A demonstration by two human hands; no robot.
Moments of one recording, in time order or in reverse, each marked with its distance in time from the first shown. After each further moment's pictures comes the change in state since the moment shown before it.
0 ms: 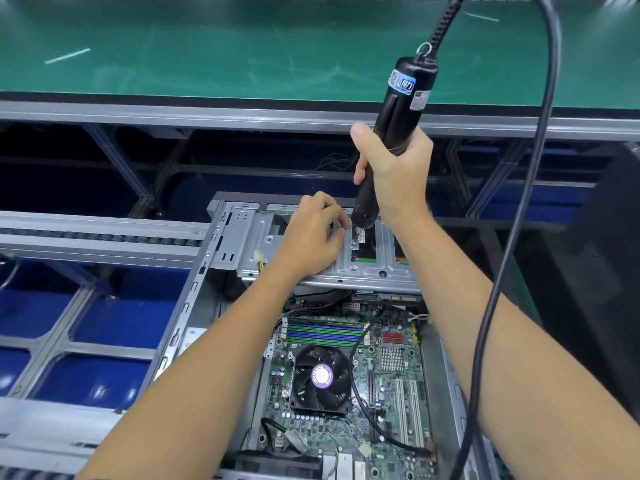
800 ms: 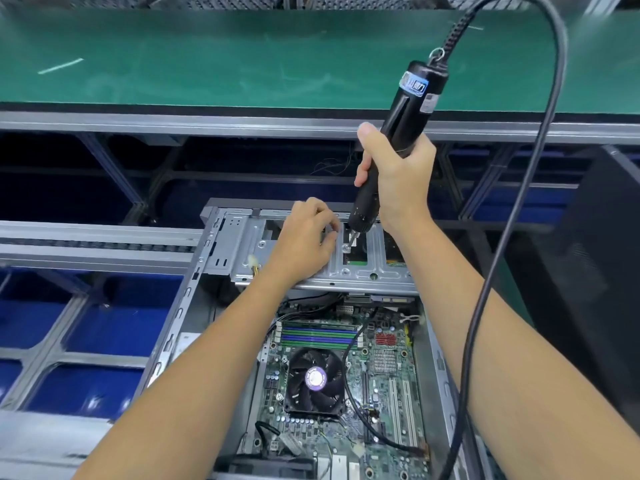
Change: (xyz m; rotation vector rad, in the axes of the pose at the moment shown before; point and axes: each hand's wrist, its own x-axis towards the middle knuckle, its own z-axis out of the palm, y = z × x) left_hand 0.000 -0.001 0.002 0.085 0.014 0.029; right_hand 0.001 -0.006 -0.010 0.096 0.048 0.036
